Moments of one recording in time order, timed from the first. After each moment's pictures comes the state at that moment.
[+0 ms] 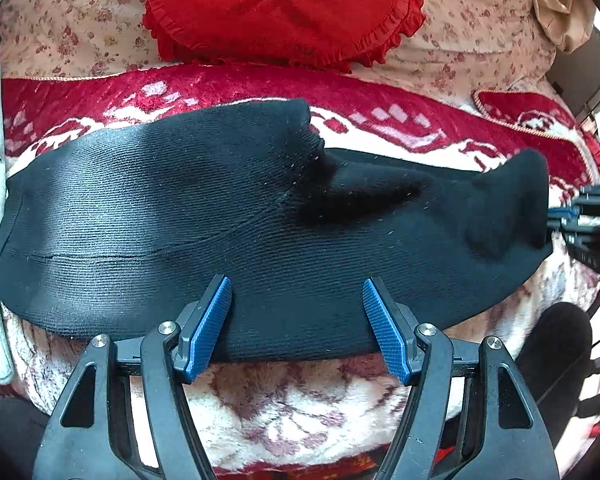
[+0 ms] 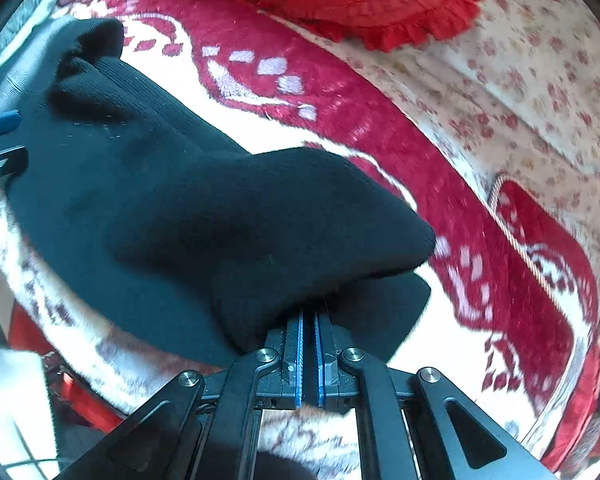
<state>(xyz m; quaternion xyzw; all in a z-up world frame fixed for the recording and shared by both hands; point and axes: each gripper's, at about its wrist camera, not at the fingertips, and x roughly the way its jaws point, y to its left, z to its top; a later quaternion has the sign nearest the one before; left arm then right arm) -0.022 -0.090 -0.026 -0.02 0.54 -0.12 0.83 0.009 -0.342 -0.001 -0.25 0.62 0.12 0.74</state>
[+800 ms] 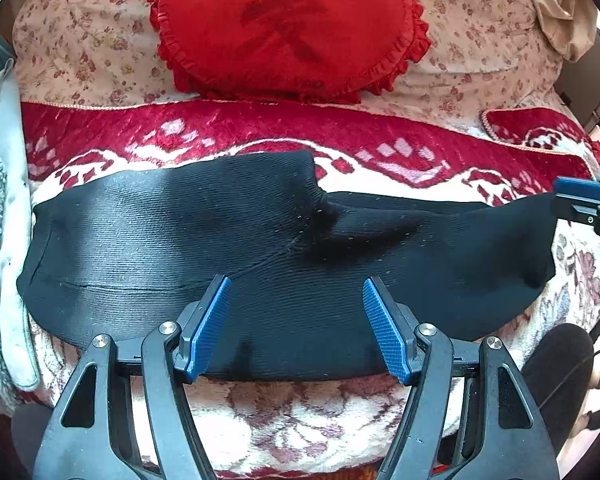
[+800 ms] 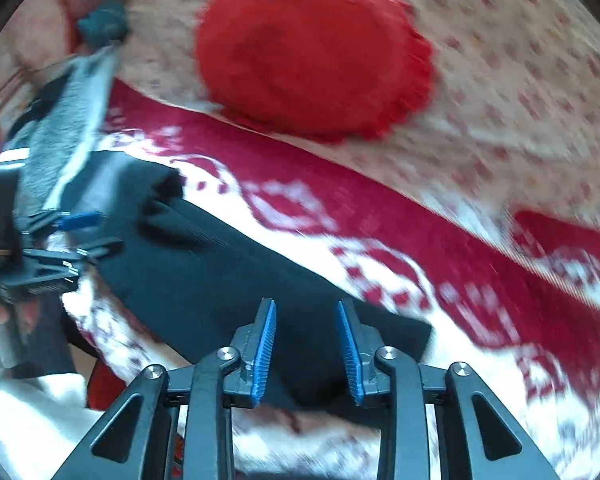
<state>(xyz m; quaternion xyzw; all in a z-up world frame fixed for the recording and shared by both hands) -0.015 -0.094 -0.003 0.00 0.51 -0.08 0.85 0.010 -0.335 0.074 -0.09 0.51 0.21 0.83</state>
